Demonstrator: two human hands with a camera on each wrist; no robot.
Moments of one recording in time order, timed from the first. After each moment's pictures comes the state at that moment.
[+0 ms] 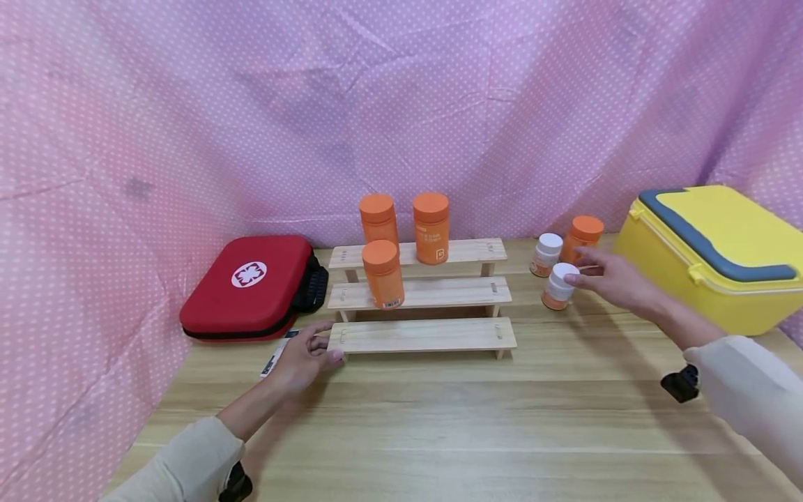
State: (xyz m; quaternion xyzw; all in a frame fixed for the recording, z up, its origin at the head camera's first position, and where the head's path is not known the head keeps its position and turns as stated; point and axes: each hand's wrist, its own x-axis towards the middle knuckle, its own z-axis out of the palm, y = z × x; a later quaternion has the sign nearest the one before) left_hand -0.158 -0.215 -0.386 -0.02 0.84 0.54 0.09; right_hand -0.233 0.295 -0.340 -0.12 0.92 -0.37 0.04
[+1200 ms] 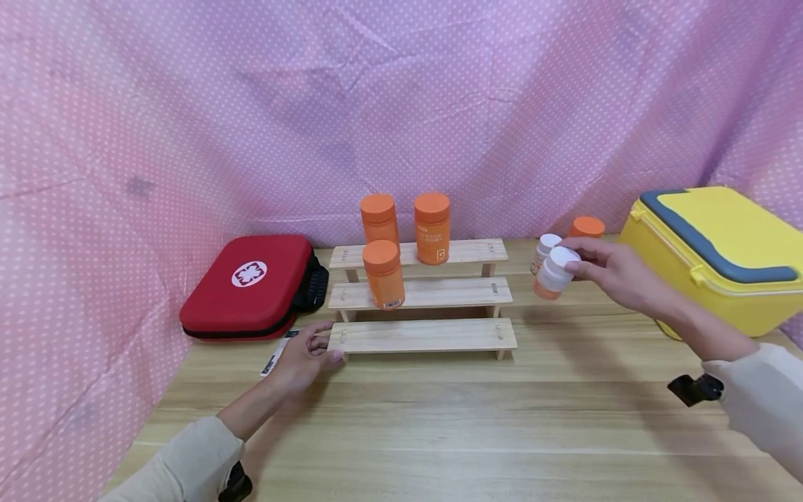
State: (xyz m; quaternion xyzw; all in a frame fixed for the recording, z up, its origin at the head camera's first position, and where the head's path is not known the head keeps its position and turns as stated) left_hand -0.158 -0.215 -0.385 -0.03 0.84 0.53 0.09; right_hand -0.208 0.265 -0.303 -0.22 0.87 -0.44 -0.06
